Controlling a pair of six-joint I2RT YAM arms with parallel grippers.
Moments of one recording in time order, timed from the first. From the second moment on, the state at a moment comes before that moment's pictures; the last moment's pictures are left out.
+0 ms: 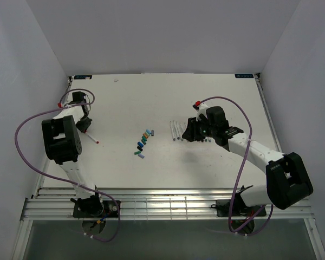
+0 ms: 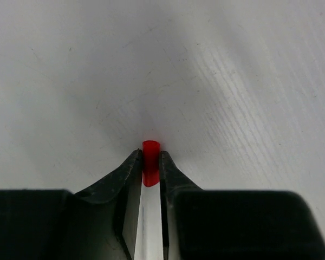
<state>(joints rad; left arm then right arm) 0.19 1.95 1.31 -0.56 -0.43 -0.67 0.49 1.36 0.79 -0.07 -0.36 0.23</state>
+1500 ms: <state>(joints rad) -0.35 1.05 0.66 0.01 0.30 -0.92 0.72 1.55 0.79 0.57 -0.75 0.76</state>
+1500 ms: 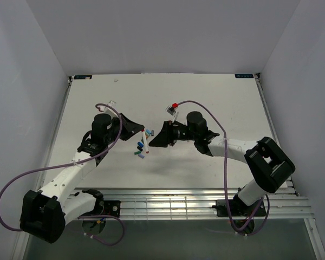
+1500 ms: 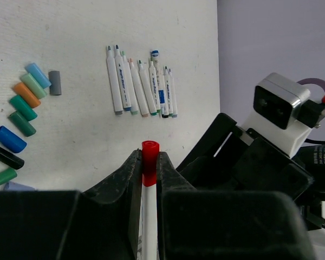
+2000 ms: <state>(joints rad) -0.42 1.05 0.64 0.06 0.28 -0.99 0.79 1.65 0.81 0.66 -0.73 0.85</state>
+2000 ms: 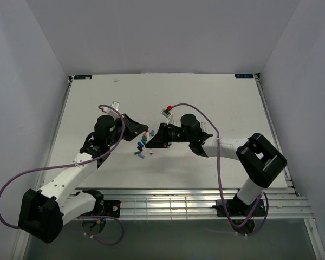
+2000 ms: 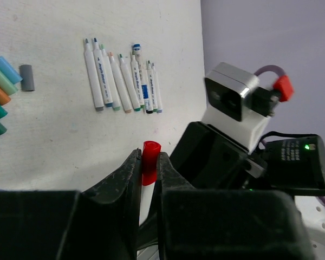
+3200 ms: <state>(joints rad) -0.44 1.03 0.60 0.09 0.29 -0.83 0.79 1.68 0.80 0.68 -0.78 0.94</state>
